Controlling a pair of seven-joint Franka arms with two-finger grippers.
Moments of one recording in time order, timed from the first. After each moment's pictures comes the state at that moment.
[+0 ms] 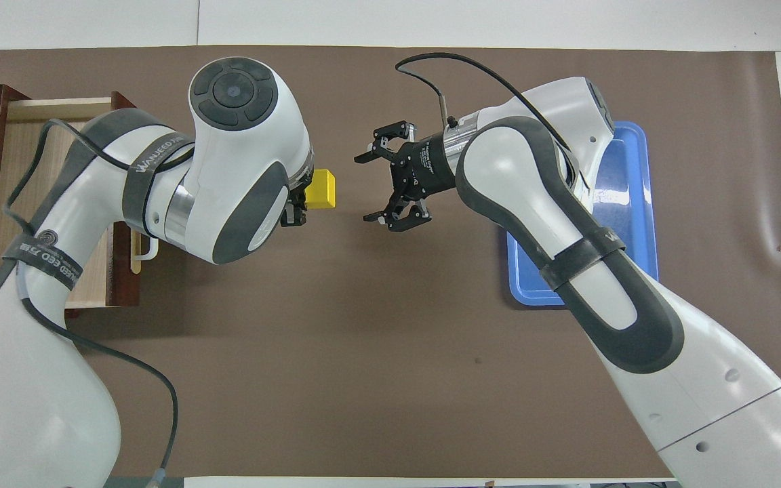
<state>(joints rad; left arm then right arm) -0.46 0.38 -0.07 -1.51 0.07 1.89 -2.11 0.33 0.51 0.07 -1.53 1.00 2.06 1.33</state>
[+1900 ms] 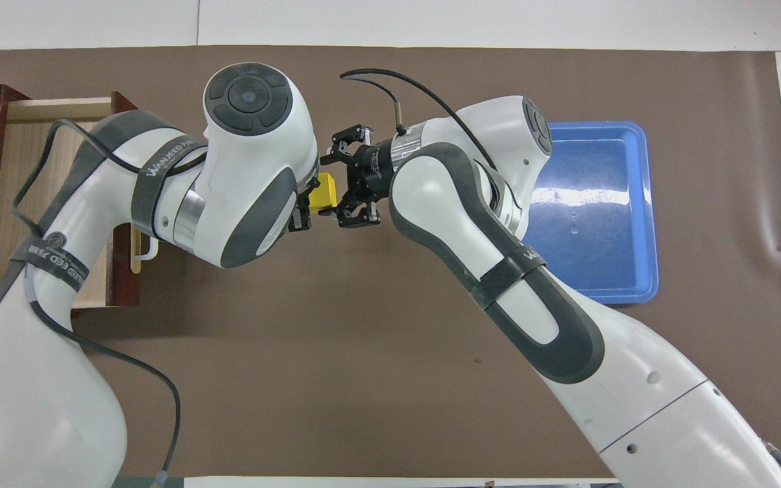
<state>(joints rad) -0.48 0.38 -0.06 -1.51 0.09 1.86 -2.21 0.44 0.59 0.07 -1.46 1.00 2.23 1.41</state>
